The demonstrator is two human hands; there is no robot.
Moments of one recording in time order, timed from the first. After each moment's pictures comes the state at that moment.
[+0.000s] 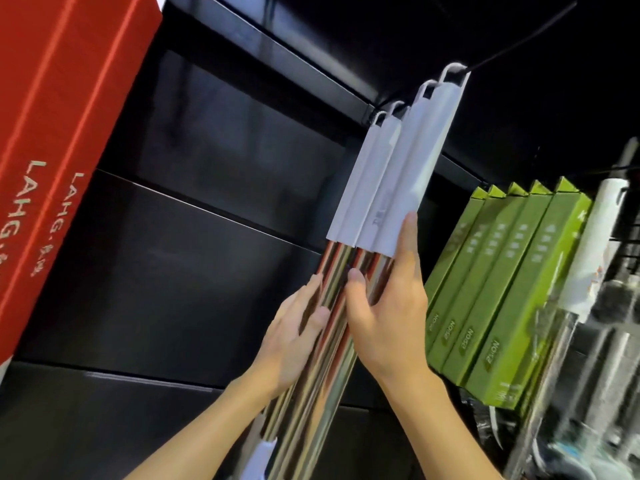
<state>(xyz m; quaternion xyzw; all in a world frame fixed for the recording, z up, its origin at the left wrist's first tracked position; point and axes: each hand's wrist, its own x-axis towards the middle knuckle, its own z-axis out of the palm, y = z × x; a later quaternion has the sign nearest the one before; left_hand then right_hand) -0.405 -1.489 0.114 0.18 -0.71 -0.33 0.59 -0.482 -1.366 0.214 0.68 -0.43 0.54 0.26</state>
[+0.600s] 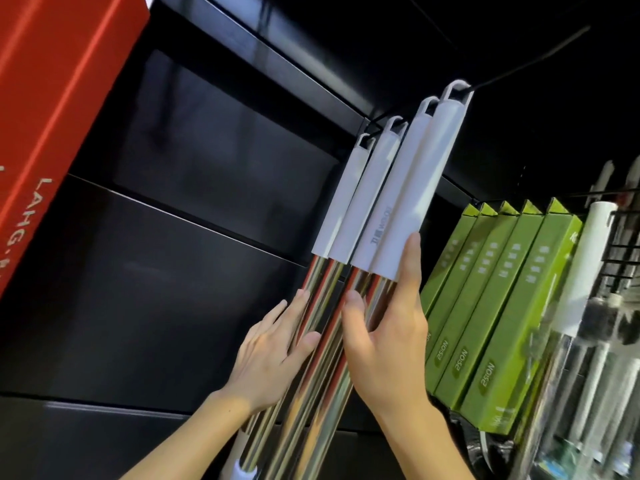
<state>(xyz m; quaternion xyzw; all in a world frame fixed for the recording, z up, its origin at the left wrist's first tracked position) -0.404 -1.519 0.114 0.24 -0.78 -0.19 0.54 -0.481 -1.371 0.214 0.66 -0.45 0.55 0.26</state>
